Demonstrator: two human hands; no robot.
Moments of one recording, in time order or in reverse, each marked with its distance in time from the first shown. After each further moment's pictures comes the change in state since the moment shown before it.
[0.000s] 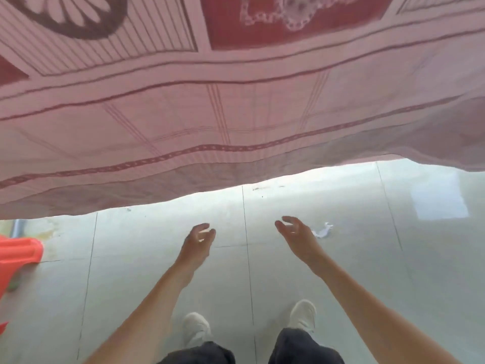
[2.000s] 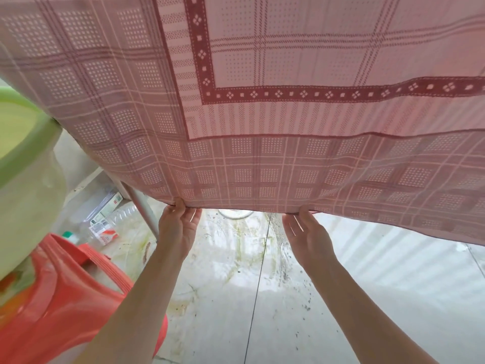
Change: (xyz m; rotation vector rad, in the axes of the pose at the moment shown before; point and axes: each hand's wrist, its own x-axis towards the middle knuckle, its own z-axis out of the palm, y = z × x) left_hand 0.332 -0.155 -0.556 -1.382 0.142 0.674; right_hand 0.175 -0.263 0.591 1.255 -0.368 -0.349
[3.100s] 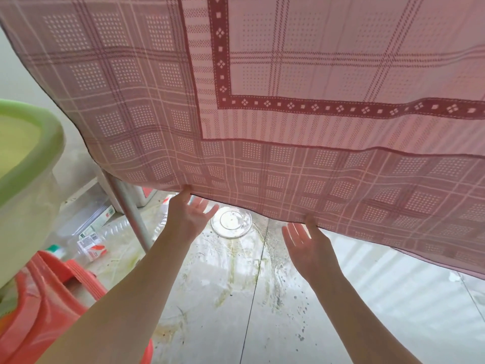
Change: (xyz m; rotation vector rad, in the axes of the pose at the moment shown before) left_hand 0.032 0.016 0.059 -0.066 0.042 -0.203; right_hand 0.007 -0.023 0.020 0.034 -0.014 0.037
